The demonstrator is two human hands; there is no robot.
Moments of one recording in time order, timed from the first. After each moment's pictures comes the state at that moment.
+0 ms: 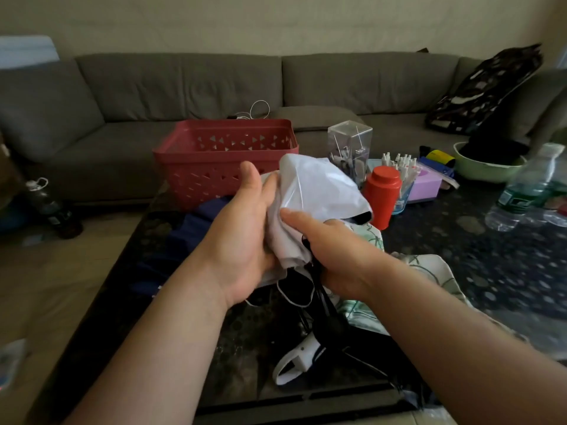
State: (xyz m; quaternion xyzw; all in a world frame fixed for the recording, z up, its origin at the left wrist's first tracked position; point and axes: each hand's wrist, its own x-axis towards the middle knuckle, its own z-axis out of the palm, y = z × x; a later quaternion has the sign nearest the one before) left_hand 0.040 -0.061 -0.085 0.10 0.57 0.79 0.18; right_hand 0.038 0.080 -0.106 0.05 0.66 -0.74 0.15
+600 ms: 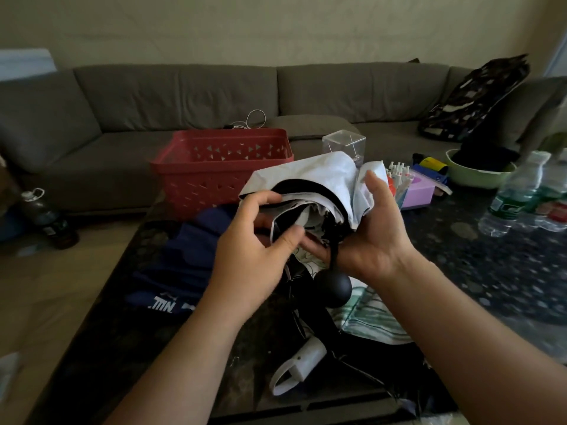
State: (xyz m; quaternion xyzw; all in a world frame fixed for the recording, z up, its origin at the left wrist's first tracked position) left_hand 0.050 -0.055 -0.111 0.11 0.80 0.56 -0.16; right_hand 0.029 0.127 -0.081 0.06 0.32 -0.92 0.21
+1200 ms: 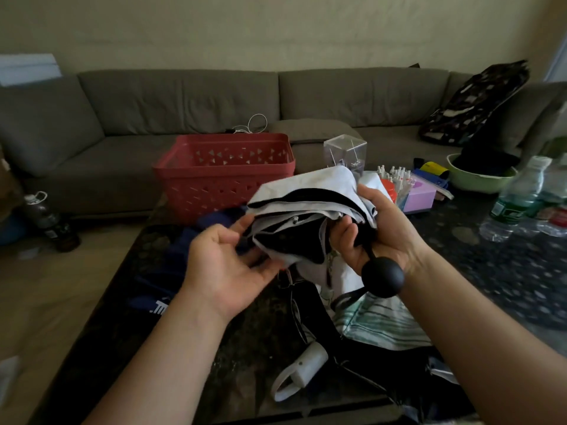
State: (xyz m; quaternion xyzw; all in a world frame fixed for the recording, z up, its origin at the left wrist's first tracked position) left_hand 0.021 -0.075 -0.122 -0.13 0.32 0.93 0.12; right_hand 0.008 0.155 -0.086 0.12 0.32 -0.90 0.28
